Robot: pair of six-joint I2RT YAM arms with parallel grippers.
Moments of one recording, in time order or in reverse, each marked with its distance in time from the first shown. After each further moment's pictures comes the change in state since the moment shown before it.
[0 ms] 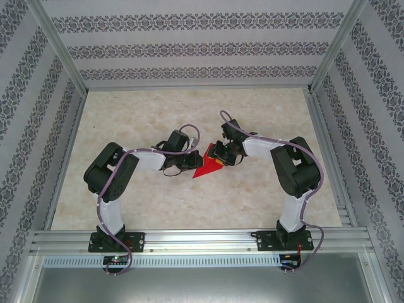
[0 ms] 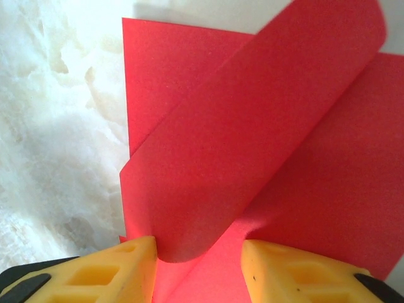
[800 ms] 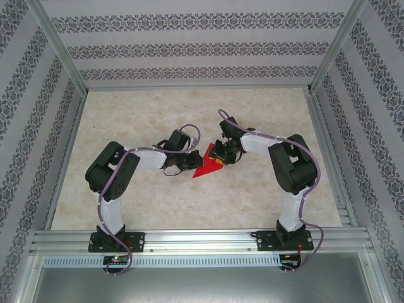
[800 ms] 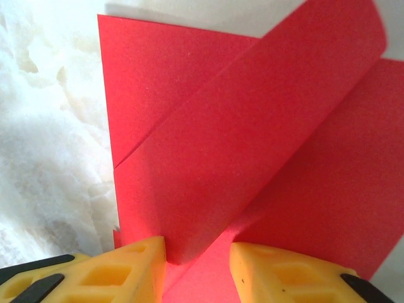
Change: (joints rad) left arm 0.001 0.015 0.026 -0.046 -0.016 0.004; right arm -0.002 0.053 0.089 -0.130 0.012 -0.024
